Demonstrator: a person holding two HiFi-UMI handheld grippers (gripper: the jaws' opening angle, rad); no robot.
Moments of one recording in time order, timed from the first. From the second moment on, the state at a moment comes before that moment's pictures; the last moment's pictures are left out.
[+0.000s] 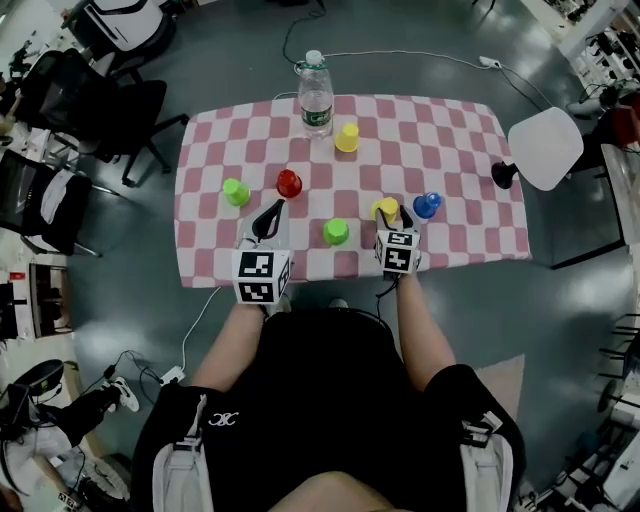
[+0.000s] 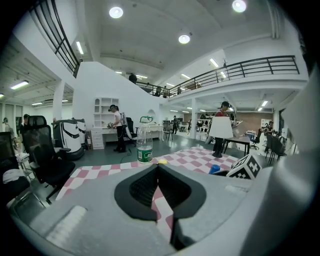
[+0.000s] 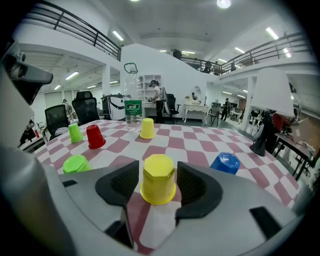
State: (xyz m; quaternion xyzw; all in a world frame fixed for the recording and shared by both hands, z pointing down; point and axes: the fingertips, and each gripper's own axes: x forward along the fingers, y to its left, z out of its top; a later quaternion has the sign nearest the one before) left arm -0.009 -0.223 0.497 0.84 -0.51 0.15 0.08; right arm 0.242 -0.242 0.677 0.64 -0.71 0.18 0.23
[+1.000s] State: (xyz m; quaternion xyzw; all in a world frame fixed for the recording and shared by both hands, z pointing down) left arm -0.006 -0.168 0.505 0.82 -0.54 0.14 0.09; right arm 0.186 -0.187 0.656 0.55 -0.79 0.13 0.23
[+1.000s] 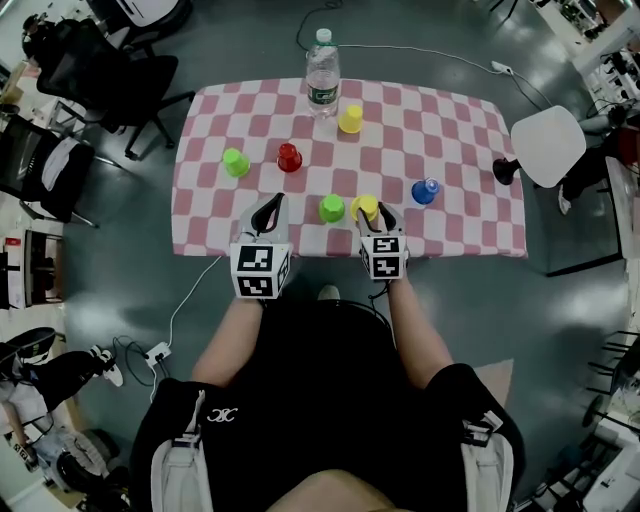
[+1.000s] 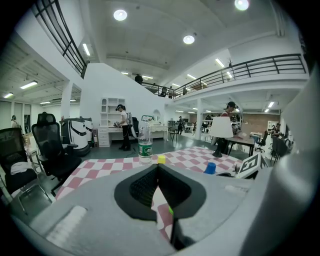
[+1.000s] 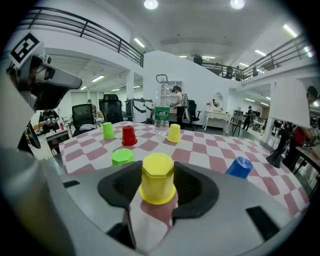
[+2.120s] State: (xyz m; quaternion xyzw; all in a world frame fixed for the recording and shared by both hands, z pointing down) left arm -0.003 -0.171 0.512 0.82 -0.54 0.14 0.09; right arm 0.173 -0.184 0.676 0.54 -0.80 0.15 0.23
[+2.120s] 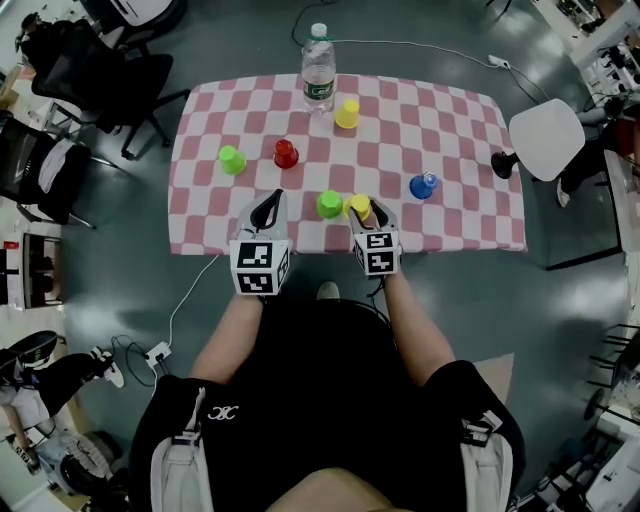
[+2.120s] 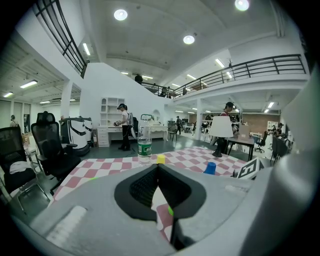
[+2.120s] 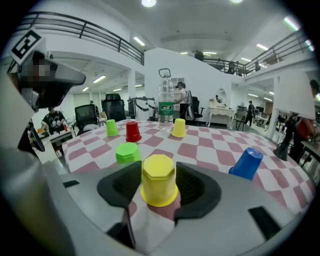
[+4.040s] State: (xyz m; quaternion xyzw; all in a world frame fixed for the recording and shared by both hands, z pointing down) left arm 0.208 -0.215 0.445 0.92 -0.37 0.08 0.06; right arm 0.359 -0.186 0.458 0.74 -0.67 0.00 0.02
